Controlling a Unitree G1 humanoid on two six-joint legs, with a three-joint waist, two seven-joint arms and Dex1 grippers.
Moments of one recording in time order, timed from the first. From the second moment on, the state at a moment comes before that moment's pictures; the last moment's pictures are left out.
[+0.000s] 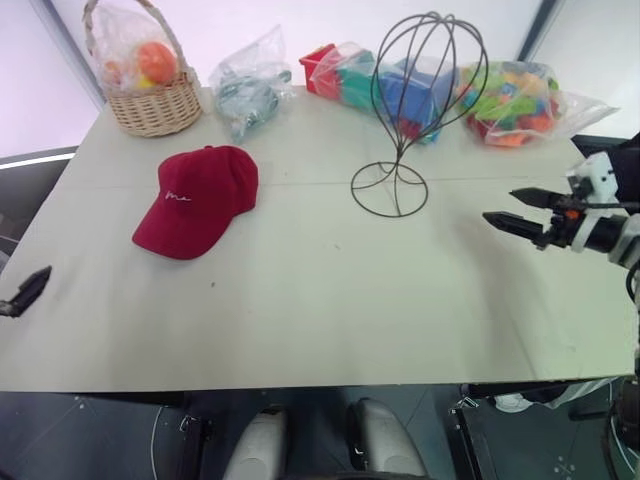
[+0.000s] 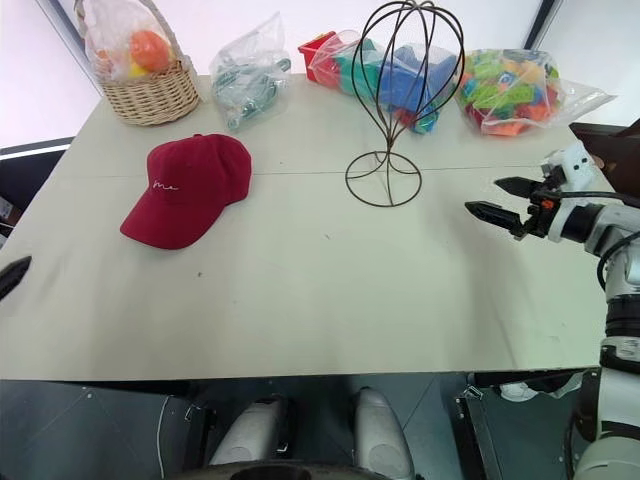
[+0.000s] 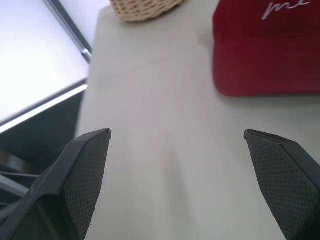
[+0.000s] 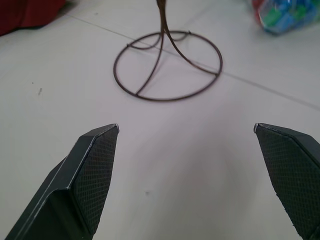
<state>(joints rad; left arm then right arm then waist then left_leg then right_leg) 0.19 0.89 0.79 0.10 -0.39 0.14 -0.77 -0.58 -0.91 -0.23 0.45 0.37 0.37 1.15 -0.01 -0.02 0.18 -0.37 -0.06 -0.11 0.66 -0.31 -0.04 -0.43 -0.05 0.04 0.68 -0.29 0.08</state>
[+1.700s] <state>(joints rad) -0.43 1.14 -0.18 0.87 1.02 -0.93 0.48 -0.57 -0.98 -0.21 -0.12 0.67 0.70 1.14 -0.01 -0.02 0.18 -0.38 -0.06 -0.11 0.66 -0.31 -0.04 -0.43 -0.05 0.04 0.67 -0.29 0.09</state>
